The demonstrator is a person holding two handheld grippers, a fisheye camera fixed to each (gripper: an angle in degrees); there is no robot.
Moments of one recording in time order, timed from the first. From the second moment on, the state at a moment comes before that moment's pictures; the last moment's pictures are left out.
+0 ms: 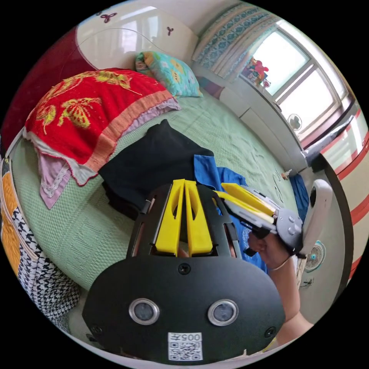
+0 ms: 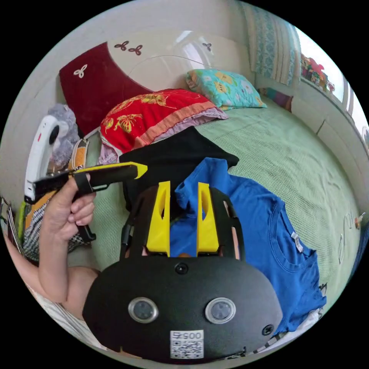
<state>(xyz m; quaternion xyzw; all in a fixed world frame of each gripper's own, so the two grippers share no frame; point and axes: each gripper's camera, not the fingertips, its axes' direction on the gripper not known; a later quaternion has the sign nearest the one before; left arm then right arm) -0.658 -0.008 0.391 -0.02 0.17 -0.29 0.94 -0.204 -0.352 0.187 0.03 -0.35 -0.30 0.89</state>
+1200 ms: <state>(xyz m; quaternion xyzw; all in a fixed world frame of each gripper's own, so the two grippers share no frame) -0.405 -0.107 0.314 -0.09 0.23 -0.09 0.96 -0.045 -0.305 0.299 -0.16 -0.12 -0.01 0.98</state>
